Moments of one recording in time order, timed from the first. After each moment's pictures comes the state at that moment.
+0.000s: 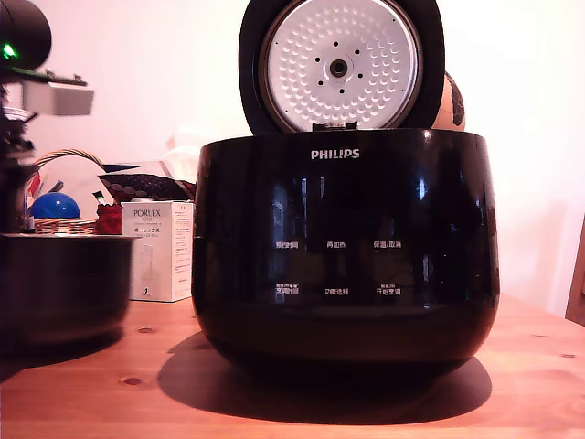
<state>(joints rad) -0.22 1.43 1.02 -0.84 0.02 1.24</state>
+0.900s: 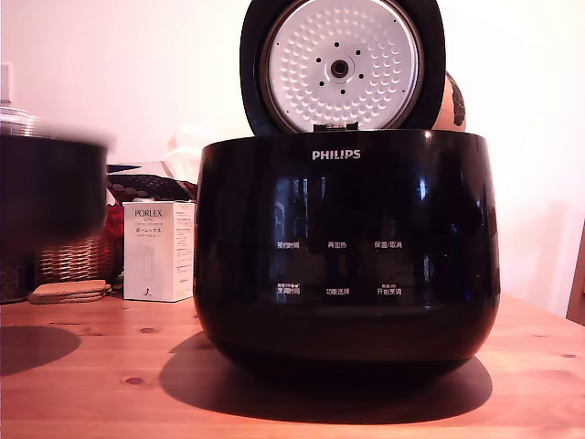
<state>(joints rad) -0.33 1.16 1.20 -1.10 -0.04 1.13</state>
